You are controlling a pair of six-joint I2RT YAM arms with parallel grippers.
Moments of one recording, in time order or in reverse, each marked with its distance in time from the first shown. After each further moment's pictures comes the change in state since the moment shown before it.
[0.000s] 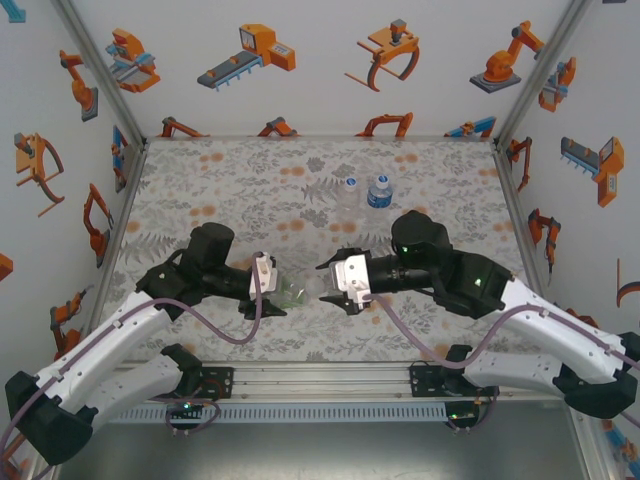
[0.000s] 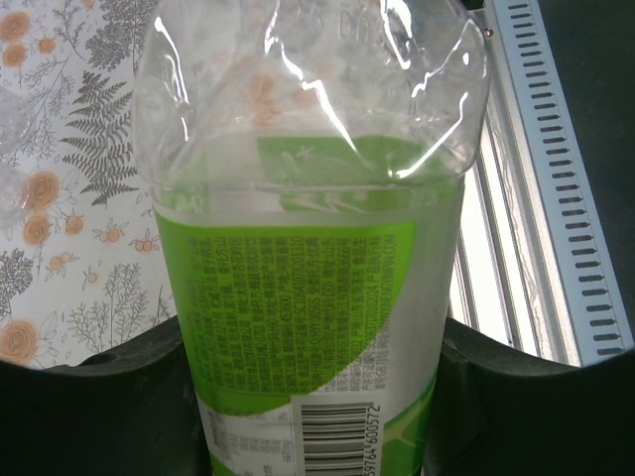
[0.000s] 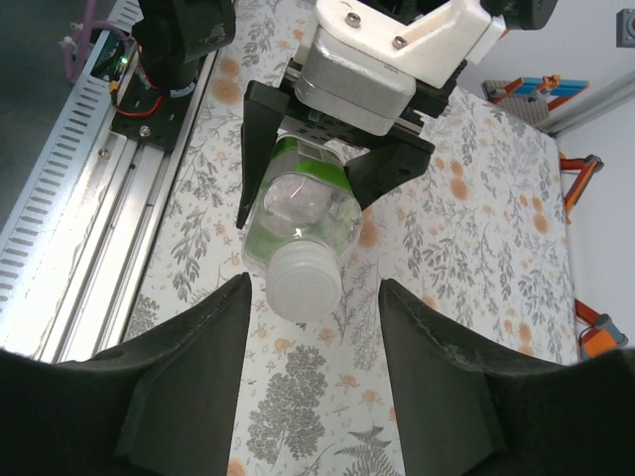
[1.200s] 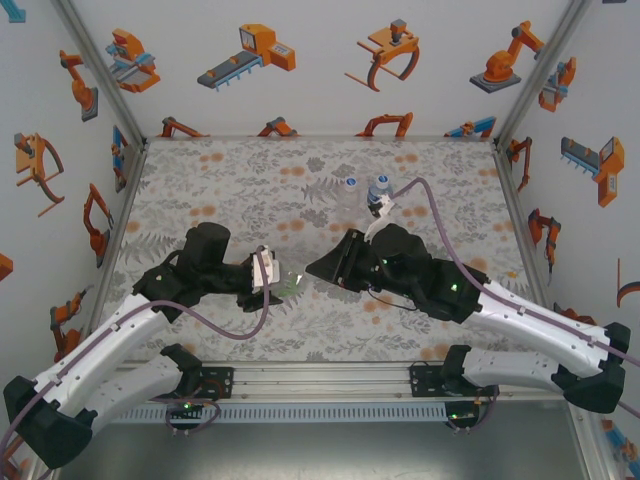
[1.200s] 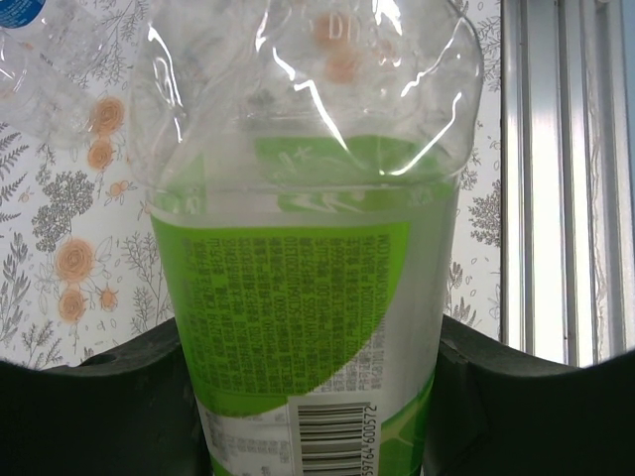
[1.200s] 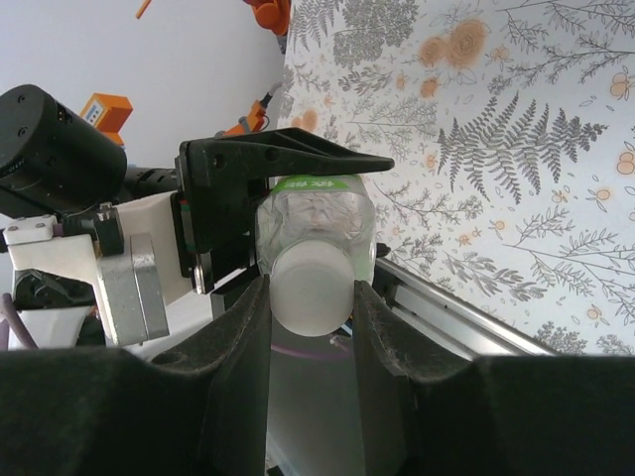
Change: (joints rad) left arm 0.009 -0.023 -0.008 0.031 -0.181 -0.053; right arm 0.035 0.023 -0.129 0.101 0.616 1.830
